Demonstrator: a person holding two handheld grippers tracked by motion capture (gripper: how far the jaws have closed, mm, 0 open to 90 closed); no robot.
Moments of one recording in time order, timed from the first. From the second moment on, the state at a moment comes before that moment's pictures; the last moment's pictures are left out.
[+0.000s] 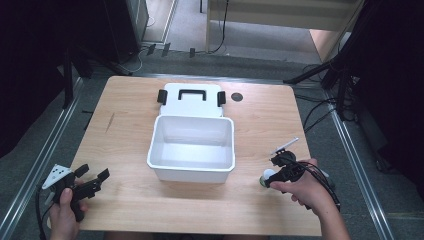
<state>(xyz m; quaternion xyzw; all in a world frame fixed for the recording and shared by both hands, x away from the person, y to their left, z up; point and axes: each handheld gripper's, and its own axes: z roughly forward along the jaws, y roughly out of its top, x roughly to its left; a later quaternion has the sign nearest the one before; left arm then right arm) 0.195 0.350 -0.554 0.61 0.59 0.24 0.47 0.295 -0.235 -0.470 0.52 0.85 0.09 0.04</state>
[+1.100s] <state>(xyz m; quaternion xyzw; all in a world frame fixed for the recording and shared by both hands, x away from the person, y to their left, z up) 0.196 0.350 -0.554 0.62 0.59 0.23 0.47 0.316 -0.209 -0.439 0.50 0.86 0.08 0.03</state>
